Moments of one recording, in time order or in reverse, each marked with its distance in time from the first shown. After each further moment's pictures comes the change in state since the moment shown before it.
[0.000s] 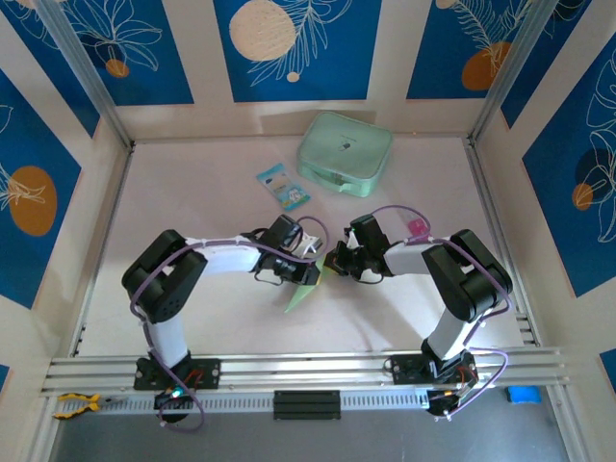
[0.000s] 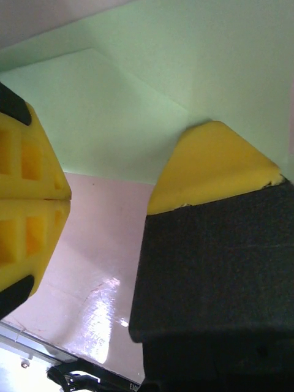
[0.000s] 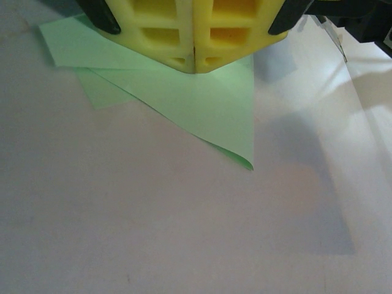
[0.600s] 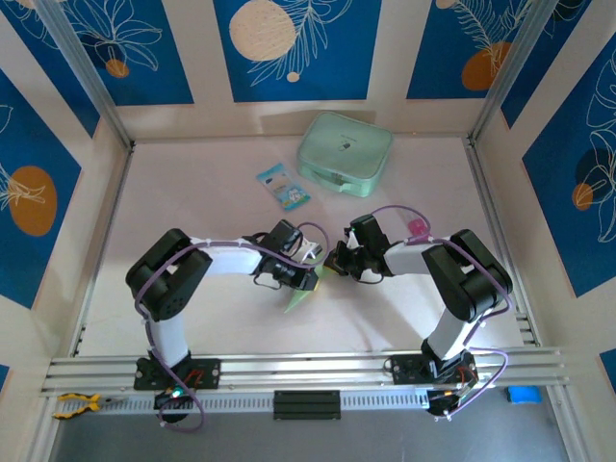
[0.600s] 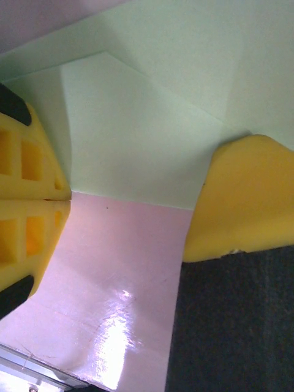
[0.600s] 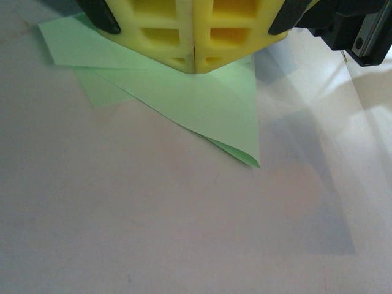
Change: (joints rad) left arm -0.005 0.021 -0.032 0.009 -0.008 0.043; right arm 0.000 0.000 0.003 -0.005 0.000 0.000
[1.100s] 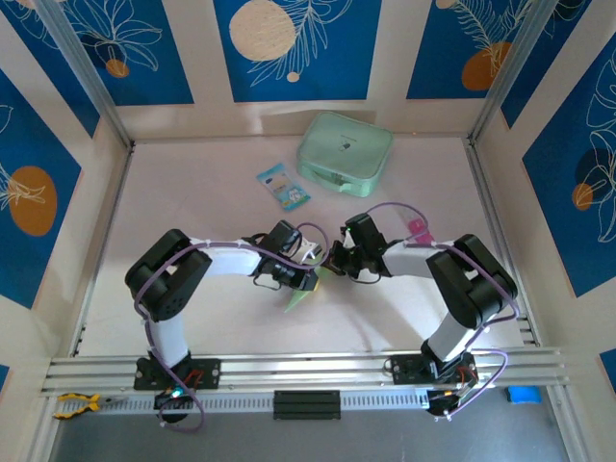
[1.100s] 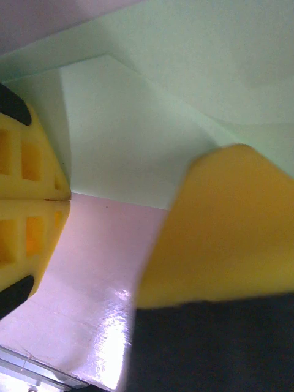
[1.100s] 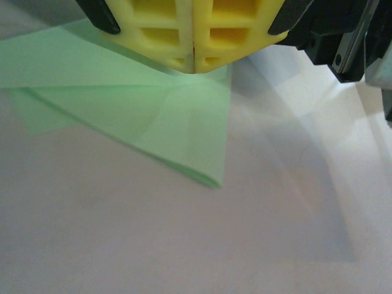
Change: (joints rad) left arm 0.000 -0.003 -0.014 0.025 0.000 -0.001; right arm 0.059 -0.043 0.019 -0.043 0.034 0.010
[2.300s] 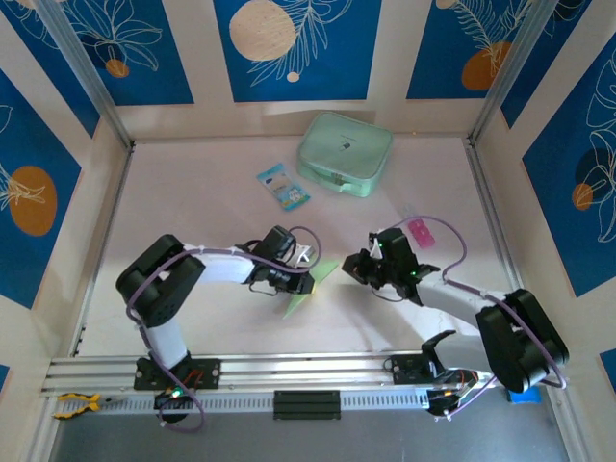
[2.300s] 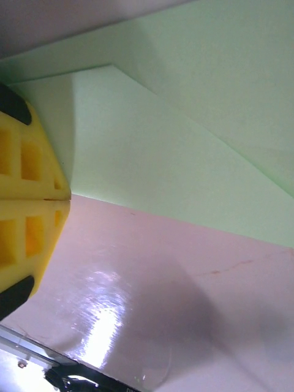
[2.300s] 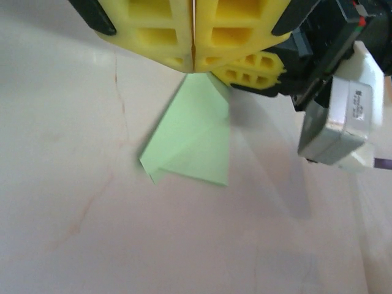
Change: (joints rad) left arm -0.005 -0.078 -0.113 0.094 -0.012 -0.175; right arm -0.069 -0.427 -0.272 -0.002 0.061 0.037
